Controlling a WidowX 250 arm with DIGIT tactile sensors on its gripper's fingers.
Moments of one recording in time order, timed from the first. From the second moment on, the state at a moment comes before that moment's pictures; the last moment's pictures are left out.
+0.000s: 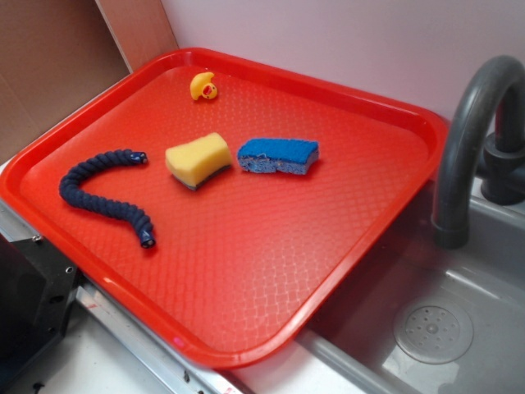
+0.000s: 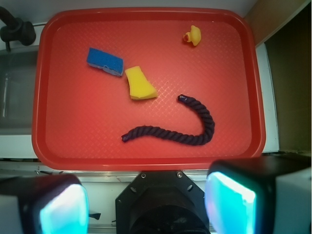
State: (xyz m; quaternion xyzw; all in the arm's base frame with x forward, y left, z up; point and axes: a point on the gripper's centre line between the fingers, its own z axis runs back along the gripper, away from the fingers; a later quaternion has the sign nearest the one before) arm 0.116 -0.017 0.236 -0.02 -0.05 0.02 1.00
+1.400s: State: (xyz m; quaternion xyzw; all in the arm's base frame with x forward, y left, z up) arm 0.209 -0.037 0.142 0.02 -0.01 0.00 1.00
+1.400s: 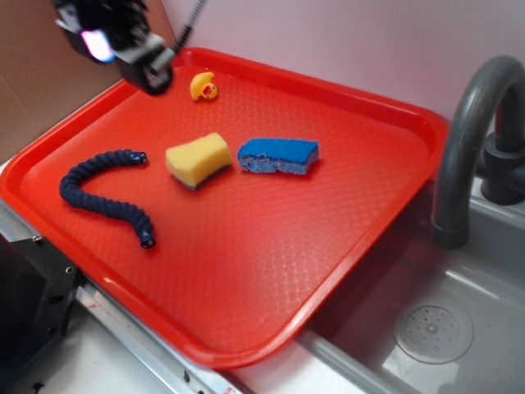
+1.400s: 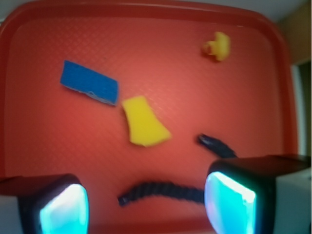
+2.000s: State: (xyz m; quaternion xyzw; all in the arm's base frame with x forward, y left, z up) arm 0.221 -0.035 0.068 0.04 0.07 -0.02 1.00
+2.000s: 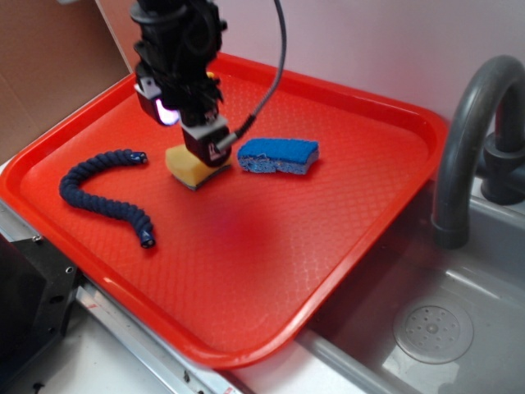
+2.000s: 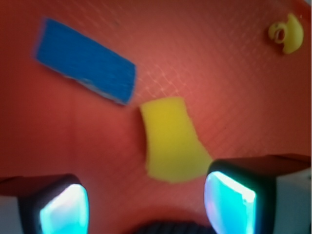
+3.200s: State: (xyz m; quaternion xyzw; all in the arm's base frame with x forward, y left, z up) arm 0.232 -0.017 0.014 0.05 0.13 -0.03 0.99
